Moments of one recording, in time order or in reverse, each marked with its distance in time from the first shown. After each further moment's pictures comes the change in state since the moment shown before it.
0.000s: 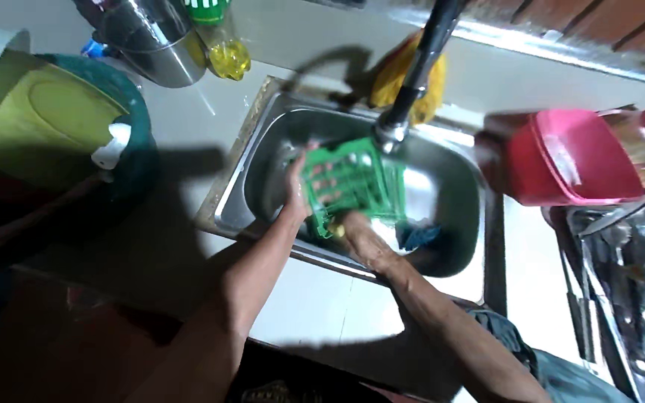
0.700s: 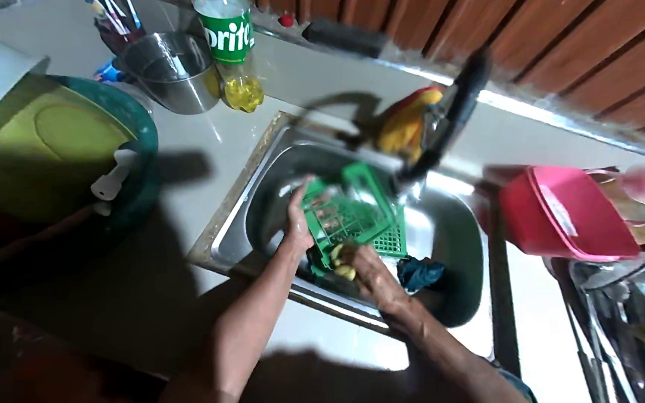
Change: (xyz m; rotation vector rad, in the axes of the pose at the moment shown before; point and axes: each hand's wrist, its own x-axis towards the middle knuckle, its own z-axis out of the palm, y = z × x) left_hand -0.007 0.014 0.007 -0.045 0.172 -0.013; right_hand 0.005 0.001 -0.012 0.032 0.283 -0.287
